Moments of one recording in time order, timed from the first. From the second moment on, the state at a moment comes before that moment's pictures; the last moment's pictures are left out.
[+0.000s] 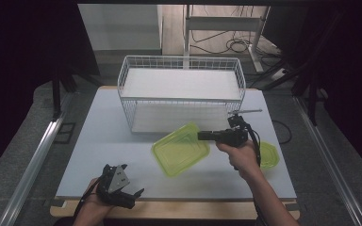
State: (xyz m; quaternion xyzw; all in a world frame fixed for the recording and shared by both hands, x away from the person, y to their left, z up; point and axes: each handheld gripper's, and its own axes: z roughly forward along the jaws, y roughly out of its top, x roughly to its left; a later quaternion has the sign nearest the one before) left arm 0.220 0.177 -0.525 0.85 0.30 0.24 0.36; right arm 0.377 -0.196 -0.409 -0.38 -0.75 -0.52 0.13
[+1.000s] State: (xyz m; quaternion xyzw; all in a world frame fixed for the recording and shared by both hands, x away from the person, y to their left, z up) left arm 0.221 0.180 -0.524 0.85 0.31 0.24 0.36; right arm 0.423 -0.192 -0.339 -0.41 -0.71 -0.57 0.07
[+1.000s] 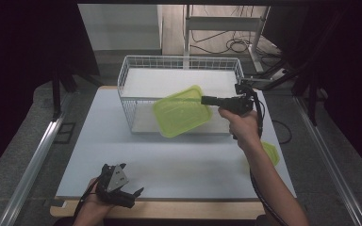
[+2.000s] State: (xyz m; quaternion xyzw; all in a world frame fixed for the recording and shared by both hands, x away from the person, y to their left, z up) left arm 0.221 0.182 -0.525 0.85 0.31 0.24 0.36; right arm 0.483 -0.179 -0.310 -0.48 -0.65 -0.58 0.01
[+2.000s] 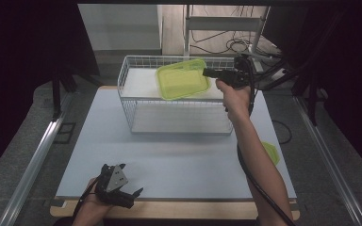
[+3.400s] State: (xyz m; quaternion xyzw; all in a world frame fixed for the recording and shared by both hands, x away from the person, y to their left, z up) left arm 0.219 0.177 -0.526 0.85 0.30 0.24 0.35; right arm 0.424 -0.159 -0.302 -0.35 -0.77 -0.51 -0.12
